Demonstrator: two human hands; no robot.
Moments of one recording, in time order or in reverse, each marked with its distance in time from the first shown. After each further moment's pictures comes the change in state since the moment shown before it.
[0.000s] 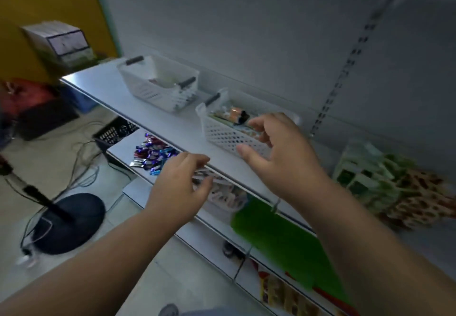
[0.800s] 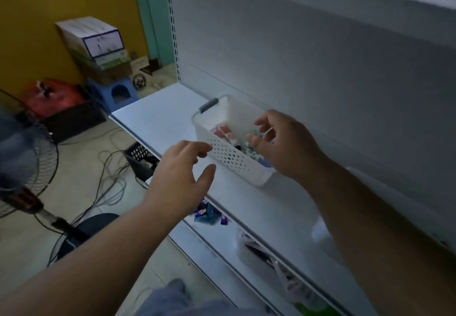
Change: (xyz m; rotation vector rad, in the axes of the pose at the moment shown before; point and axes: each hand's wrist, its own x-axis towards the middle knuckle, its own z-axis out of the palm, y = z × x) left_hand 0.220 -0.240 -0.113 0.015 0.068 -0.121; right_hand 0.329 -0.069 0.203 0.024 -0.152 -0.003
